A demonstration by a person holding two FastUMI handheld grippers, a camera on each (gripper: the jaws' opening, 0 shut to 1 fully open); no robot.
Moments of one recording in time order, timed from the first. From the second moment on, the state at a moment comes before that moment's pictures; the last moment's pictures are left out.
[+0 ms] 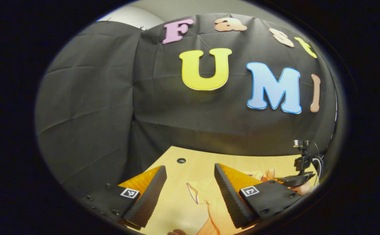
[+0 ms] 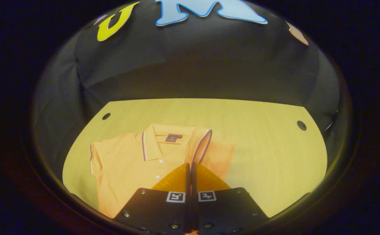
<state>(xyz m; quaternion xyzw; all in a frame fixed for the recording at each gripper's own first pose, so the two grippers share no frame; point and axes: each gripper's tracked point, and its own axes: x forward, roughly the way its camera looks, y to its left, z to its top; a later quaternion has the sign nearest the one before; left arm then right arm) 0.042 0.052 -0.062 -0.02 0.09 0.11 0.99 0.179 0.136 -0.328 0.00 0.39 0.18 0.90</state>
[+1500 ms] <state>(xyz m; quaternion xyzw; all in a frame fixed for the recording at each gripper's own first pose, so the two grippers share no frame) 0.176 0.044 -0.287 -0.03 0.25 0.01 0.97 0.096 0.109 -0.145 0.07 0.26 0.14 0.95</state>
